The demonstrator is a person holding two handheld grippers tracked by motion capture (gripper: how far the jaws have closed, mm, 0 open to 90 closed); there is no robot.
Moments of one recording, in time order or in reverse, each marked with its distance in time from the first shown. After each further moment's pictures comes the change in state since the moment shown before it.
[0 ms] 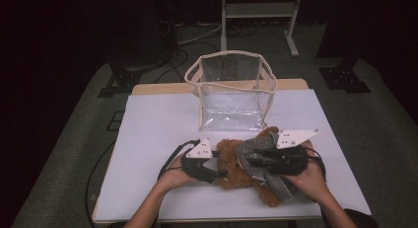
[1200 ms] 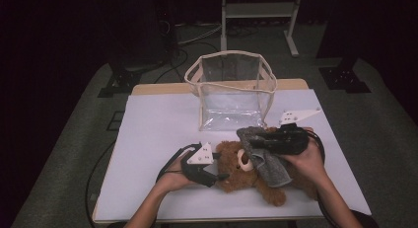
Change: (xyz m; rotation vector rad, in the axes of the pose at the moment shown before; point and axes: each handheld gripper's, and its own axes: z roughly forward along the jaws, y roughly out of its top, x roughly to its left) left arm -0.010 0.002 -0.004 0.030 0.018 0.082; right arm -0.043 0.014 -0.007 0.001 -0.023 0.163
